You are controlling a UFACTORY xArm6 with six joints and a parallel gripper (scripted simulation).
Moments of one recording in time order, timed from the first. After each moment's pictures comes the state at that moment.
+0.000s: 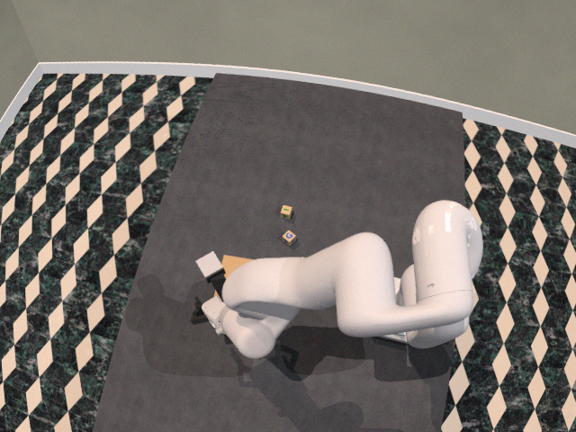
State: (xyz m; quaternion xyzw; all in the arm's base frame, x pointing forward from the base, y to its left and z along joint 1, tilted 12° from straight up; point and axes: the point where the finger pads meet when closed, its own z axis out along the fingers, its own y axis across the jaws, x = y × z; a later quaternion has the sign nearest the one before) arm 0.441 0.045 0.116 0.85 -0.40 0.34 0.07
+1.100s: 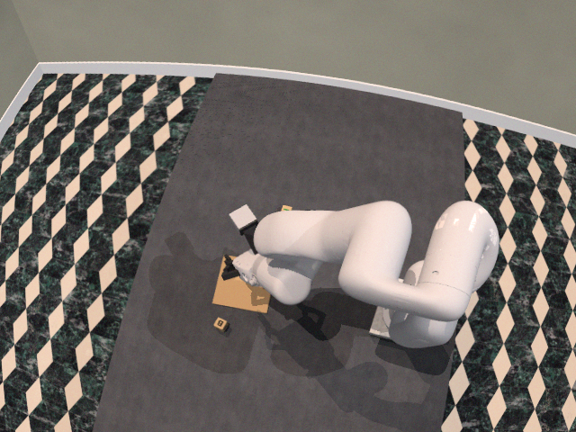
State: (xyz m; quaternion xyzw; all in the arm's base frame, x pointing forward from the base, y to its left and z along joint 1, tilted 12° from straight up) arm 0.398 -0.068 0.095 0.85 -0.40 0.34 0.06
